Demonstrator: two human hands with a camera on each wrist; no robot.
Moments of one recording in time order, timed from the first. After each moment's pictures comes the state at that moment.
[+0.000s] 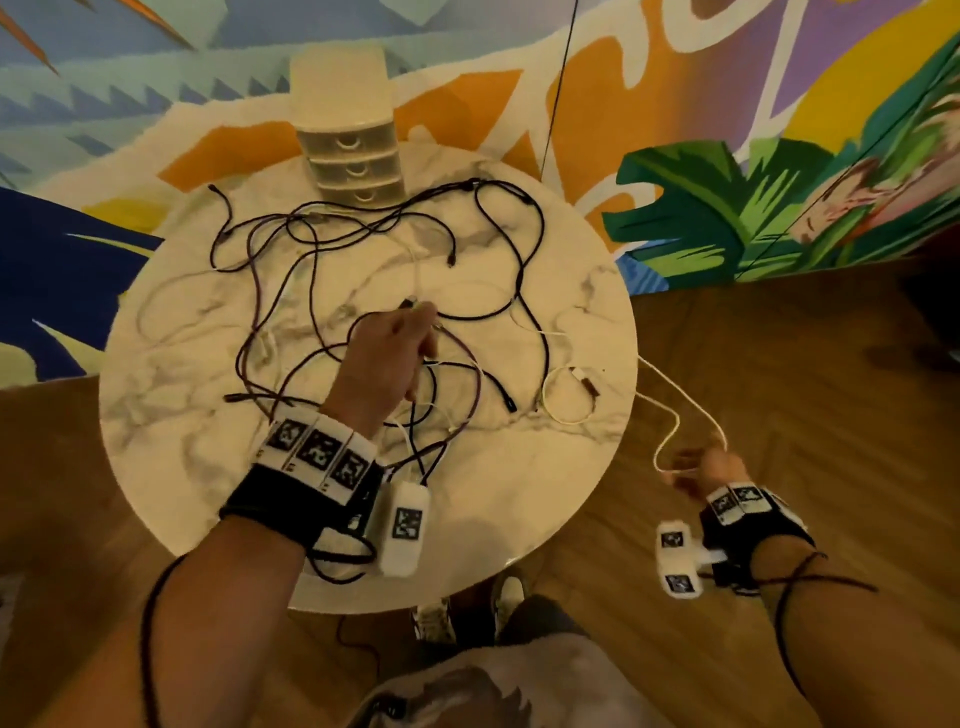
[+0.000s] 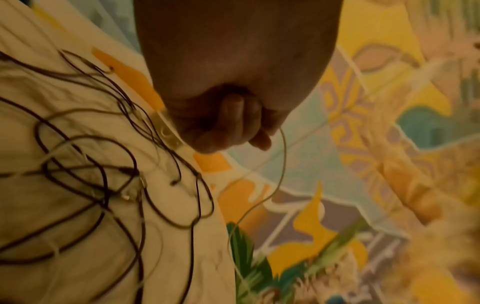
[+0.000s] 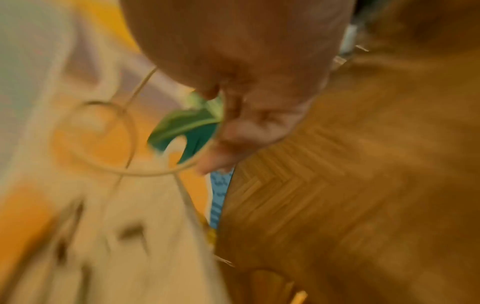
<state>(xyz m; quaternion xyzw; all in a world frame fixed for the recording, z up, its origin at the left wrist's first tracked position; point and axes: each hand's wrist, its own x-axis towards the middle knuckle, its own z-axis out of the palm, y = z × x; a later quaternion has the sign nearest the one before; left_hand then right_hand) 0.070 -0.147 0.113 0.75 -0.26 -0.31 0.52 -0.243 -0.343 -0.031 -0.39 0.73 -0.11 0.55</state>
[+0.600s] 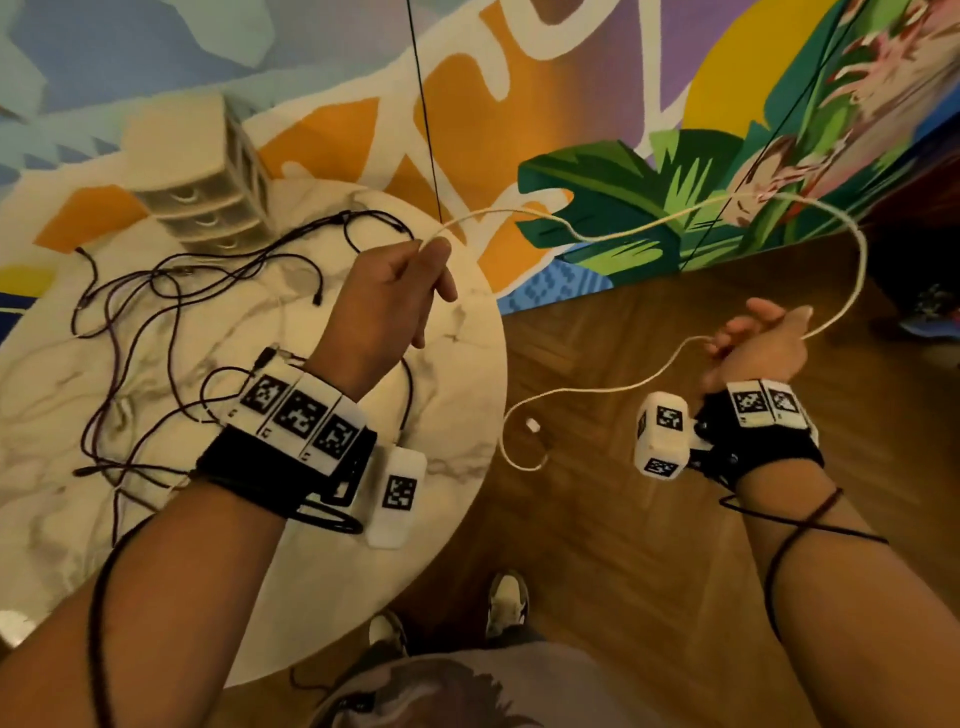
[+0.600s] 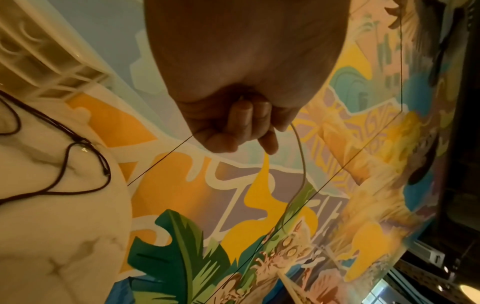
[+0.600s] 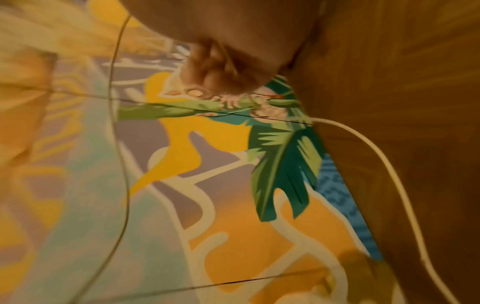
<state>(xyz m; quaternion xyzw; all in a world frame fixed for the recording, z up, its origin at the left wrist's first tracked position) -0.051 -0.337 0.174 0.70 -0.41 -0.26 0.52 -0.298 -0.528 0.085 -0.21 0.58 -0.56 0.56</state>
